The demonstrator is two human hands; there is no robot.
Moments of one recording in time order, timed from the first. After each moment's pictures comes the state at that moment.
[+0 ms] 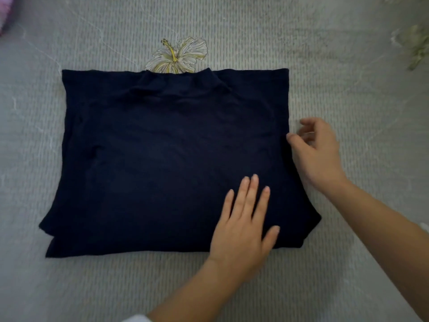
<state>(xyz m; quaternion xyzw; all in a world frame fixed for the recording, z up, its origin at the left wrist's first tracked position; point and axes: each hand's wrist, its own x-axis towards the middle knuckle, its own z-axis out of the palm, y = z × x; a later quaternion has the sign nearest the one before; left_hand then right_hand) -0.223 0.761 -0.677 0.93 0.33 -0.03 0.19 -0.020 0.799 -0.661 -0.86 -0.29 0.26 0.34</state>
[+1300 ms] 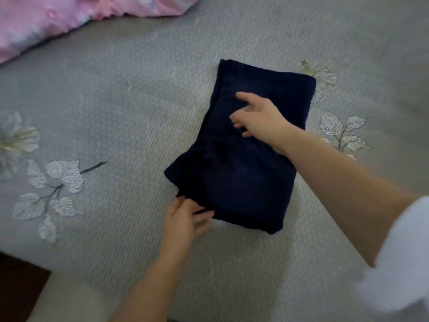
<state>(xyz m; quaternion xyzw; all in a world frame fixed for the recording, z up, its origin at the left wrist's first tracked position) -0.469 0.845 -0.612 0.13 0.68 0.27 0.66 -0.289 0.980 -0.600 -0.69 -0.42 0.54 0.22</state>
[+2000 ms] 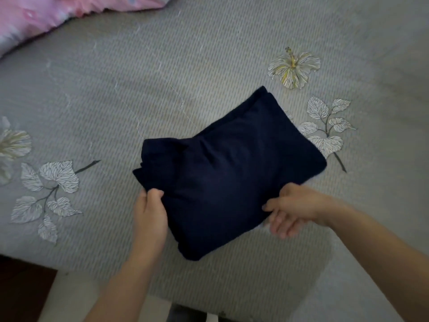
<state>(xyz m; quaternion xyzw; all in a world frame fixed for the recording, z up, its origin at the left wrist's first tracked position) -0.502 0.845 -0.608 0.28 0.74 0.28 0.54 -0.246 0.834 -0.592 -0.70 -0.25 0.65 -0.13</state>
